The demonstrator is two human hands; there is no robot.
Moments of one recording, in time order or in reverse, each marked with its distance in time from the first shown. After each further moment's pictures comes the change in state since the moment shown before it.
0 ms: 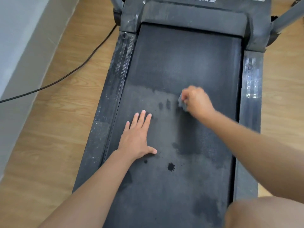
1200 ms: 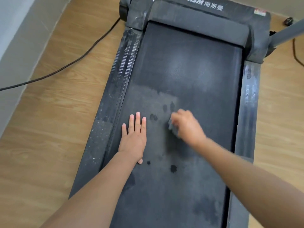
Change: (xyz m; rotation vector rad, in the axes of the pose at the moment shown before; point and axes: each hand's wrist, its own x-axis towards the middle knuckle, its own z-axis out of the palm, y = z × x) left_hand 0.001 -0.019 0.009 0.222 -0.183 -0.061; right_hand -0.060 -0.059 0.033 0.023 -0.112 -0.195
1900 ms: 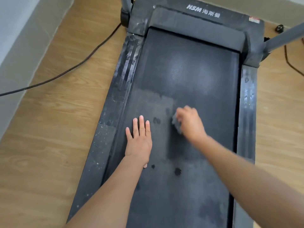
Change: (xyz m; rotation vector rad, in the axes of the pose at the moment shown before) left_hand 0.002 0.002 0.002 -0.010 0.027 0.022; right_hand 0.019 -0.007 -0.001 -0.054 0.138 0.205
